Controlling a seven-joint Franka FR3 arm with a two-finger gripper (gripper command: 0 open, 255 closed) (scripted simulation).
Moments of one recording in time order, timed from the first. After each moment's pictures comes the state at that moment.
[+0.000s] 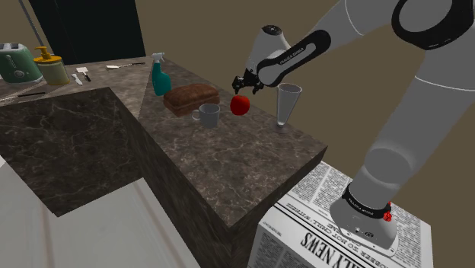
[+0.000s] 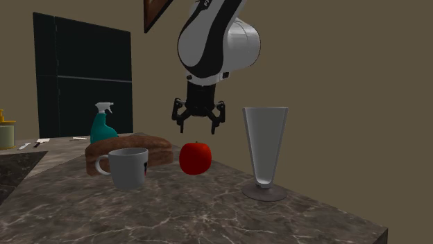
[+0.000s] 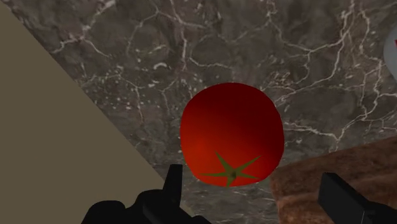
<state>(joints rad) -0.24 0.04 0.06 -2.22 -0.33 2.71 0.70</state>
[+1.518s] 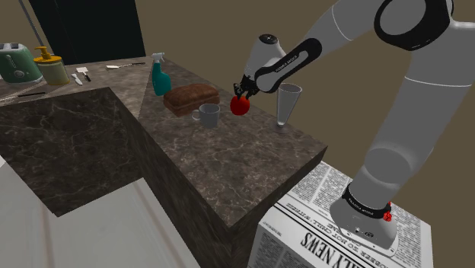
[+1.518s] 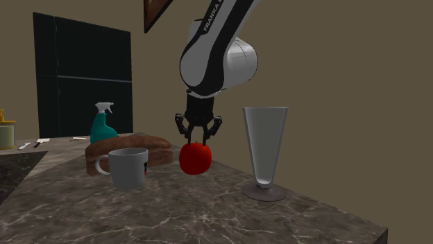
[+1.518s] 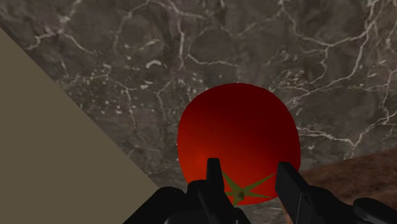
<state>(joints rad) -0.24 0.14 0.04 -2.19 -0.38 2.77 0.74</state>
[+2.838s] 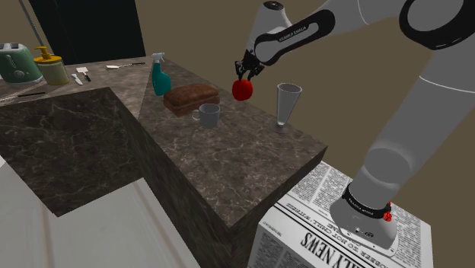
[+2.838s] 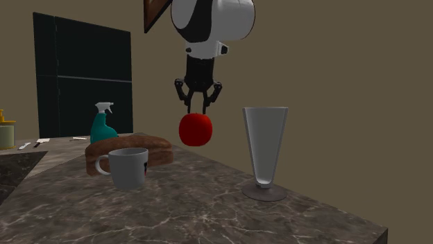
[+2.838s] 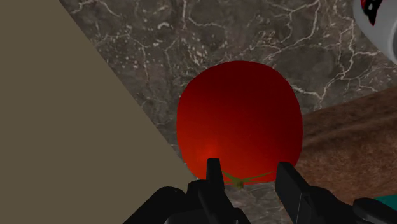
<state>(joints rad) -0.25 0.01 0.07 -2.08 -0.25 2.54 0.61</state>
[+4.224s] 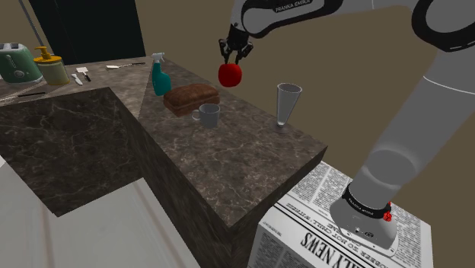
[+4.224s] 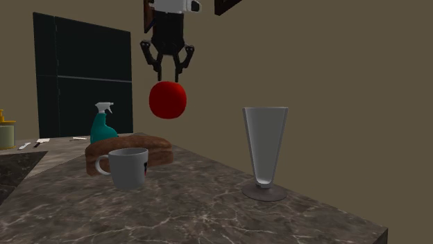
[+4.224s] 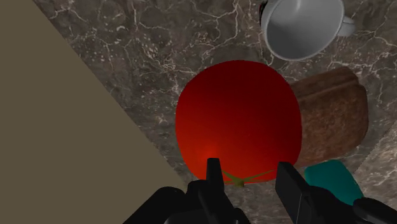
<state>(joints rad) -0.17 -0.03 0.16 -1.88 -0.27 2.27 0.74</state>
